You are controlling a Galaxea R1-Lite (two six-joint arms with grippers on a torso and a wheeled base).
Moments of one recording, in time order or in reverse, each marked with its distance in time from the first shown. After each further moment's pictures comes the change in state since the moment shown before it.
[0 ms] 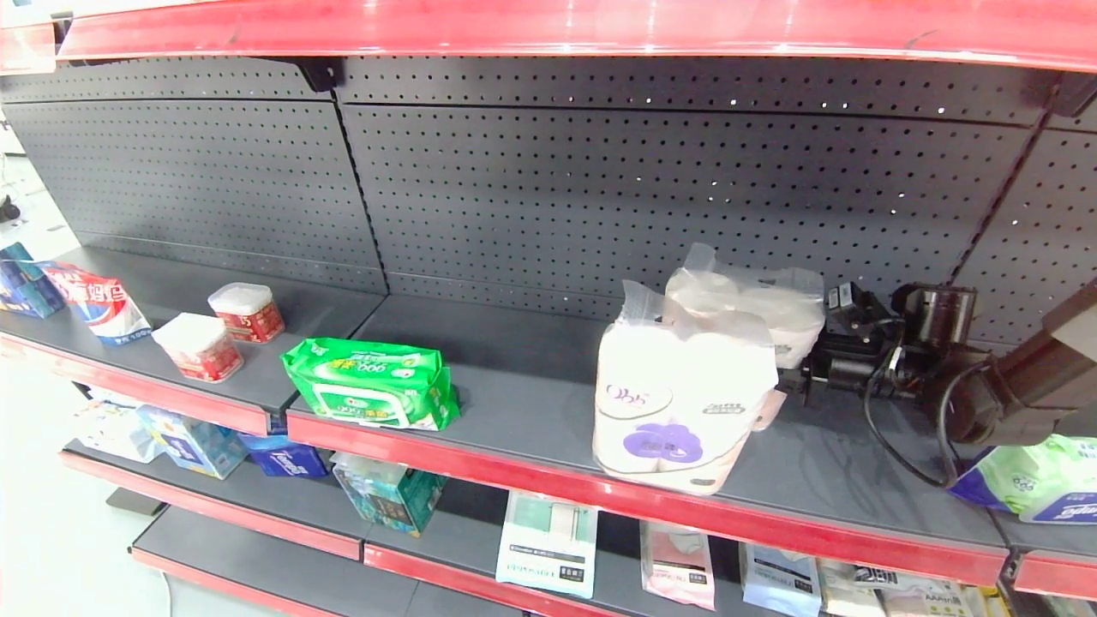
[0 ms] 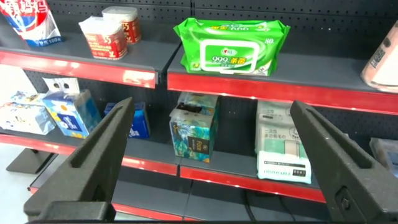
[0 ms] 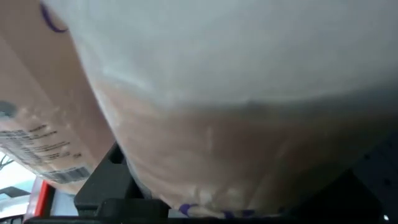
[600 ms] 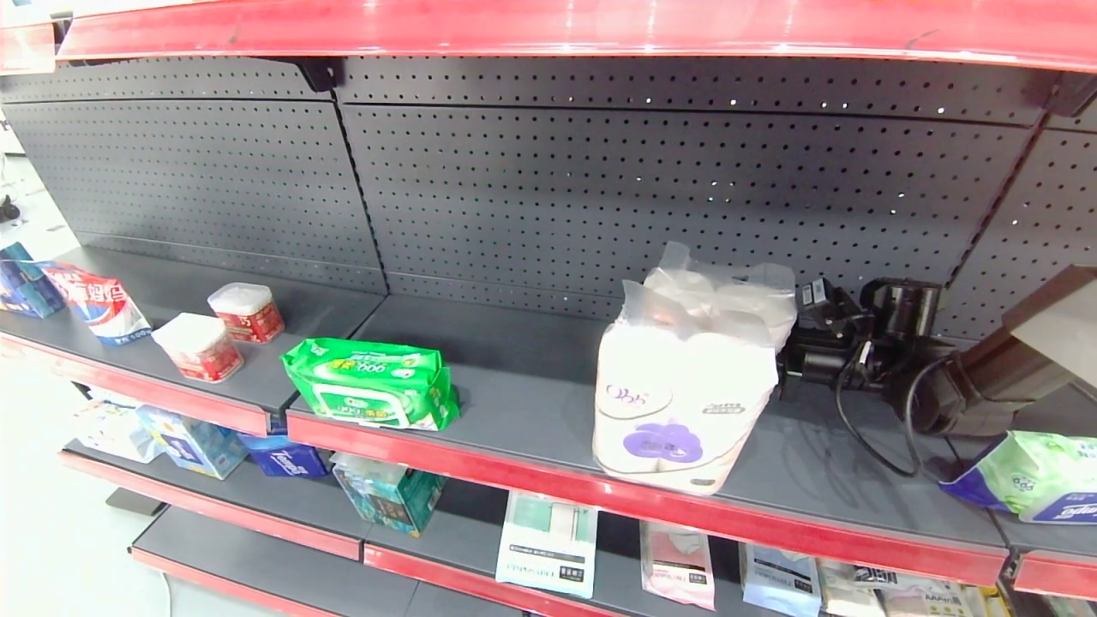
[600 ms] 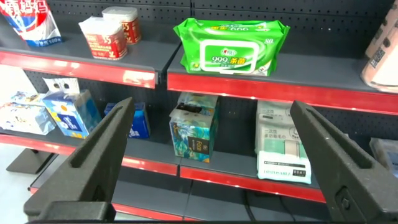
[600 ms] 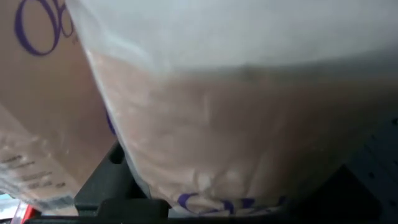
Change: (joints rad) left arm 0.000 0.000 0.000 0.000 0.000 0.000; right arm 0.056 0.057 -0.082 -0.001 0.025 0.022
